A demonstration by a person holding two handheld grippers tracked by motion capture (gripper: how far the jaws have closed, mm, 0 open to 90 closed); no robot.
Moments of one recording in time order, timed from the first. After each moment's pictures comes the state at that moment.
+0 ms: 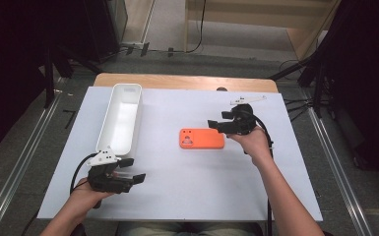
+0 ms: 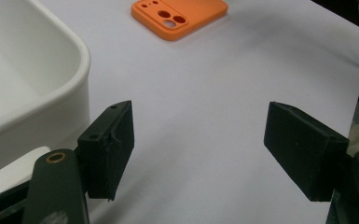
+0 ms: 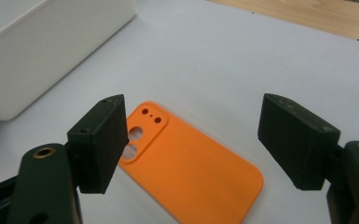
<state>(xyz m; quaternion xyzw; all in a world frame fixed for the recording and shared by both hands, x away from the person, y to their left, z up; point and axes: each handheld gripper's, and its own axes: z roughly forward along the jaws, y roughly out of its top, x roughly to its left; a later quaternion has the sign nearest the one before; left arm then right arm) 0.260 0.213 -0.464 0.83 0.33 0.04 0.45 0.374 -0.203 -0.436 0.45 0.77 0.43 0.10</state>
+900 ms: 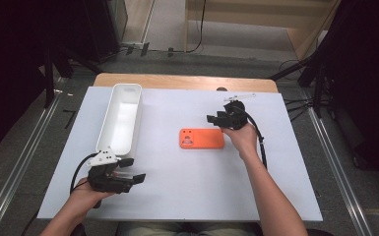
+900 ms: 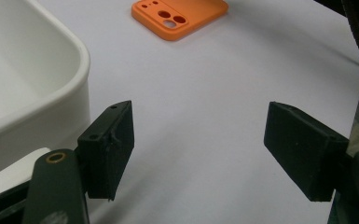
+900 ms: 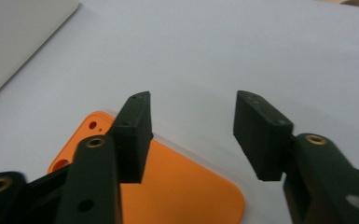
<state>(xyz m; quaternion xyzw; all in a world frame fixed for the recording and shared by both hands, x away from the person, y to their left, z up) 0.260 0.213 -0.464 0.83 0.32 0.05 0.45 0.410 -0.195 -0.467 0.52 0.75 0.39 0.10</state>
